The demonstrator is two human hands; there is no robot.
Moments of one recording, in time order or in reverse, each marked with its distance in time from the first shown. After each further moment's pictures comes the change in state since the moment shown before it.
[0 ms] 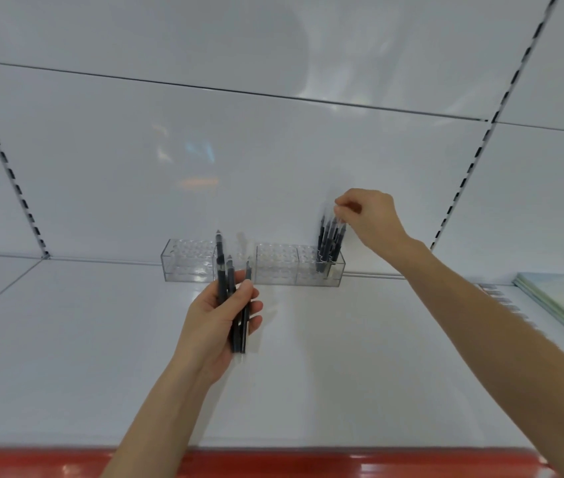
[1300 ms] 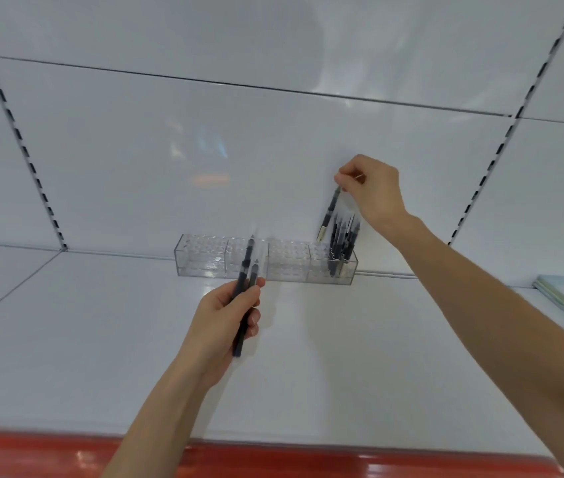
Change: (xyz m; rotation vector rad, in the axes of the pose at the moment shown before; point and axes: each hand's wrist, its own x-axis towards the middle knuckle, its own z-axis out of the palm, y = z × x) left_hand -0.006 0.004 -0.007 0.190 -0.045 0.022; right_hand 0.029 -0.018 0.009 0.123 0.113 -0.015
